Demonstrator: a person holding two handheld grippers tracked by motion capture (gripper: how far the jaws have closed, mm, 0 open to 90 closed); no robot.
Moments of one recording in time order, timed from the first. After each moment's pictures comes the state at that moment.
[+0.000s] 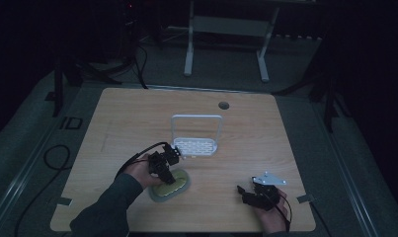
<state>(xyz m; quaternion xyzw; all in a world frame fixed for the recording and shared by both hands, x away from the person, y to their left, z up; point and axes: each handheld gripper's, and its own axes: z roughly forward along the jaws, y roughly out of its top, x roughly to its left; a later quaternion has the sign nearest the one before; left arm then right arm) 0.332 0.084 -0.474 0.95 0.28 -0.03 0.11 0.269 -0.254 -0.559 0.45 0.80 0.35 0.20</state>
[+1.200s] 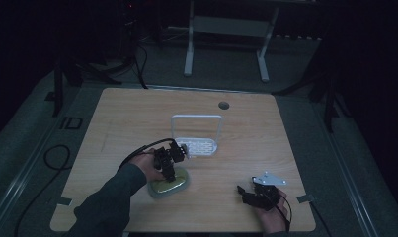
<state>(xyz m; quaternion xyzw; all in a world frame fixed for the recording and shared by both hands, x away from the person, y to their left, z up) 0.349 0.069 -0.470 0.97 0.24 -0.04 0.05 0.269 -0.254 -0.559 0.45 0.80 0.35 0.20</state>
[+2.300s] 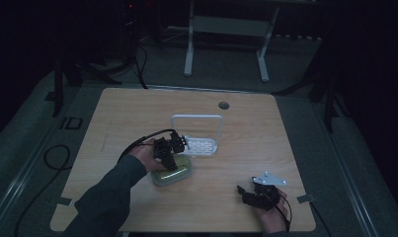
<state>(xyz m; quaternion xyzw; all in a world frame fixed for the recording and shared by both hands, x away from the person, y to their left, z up) 0.361 0.070 -0.449 0.97 0.21 0.01 0.09 0.269 -0.254 -0.559 0.45 0.80 0.35 0.20</state>
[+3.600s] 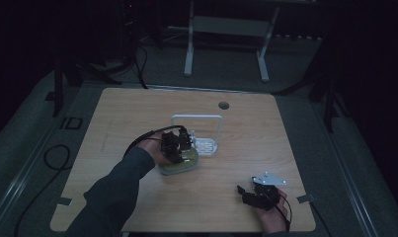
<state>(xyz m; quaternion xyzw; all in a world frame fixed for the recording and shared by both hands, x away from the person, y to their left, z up) 0.370 0.055 -0.440 0.98 0.13 0.08 0.10 0.269 -0.254 -0.559 0.45 0.80 0.35 0.20</state>
